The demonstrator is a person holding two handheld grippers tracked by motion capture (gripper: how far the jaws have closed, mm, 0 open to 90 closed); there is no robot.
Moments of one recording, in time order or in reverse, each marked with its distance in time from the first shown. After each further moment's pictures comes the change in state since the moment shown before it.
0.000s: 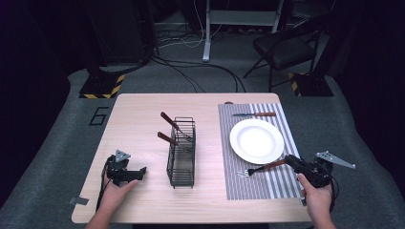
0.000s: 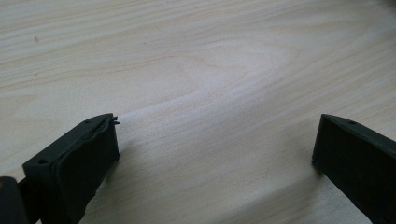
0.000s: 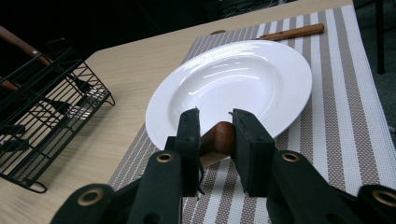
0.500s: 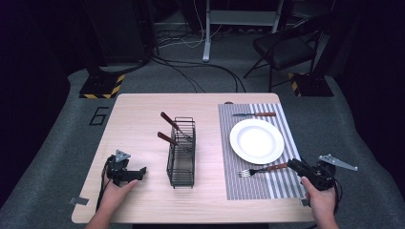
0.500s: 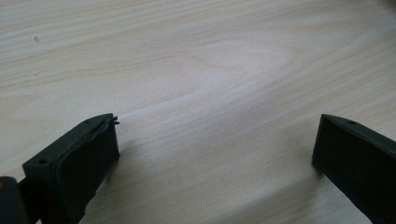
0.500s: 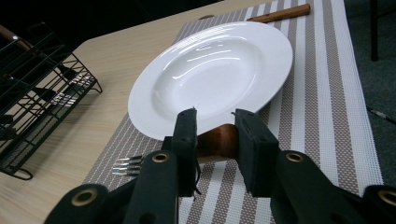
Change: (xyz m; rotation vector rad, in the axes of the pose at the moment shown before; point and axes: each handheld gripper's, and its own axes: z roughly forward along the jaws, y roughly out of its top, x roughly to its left) left arm 0.000 0.000 0.000 0.000 0.000 0.000; right arm -0.018 -0.010 -0.003 0.038 -0.011 0.012
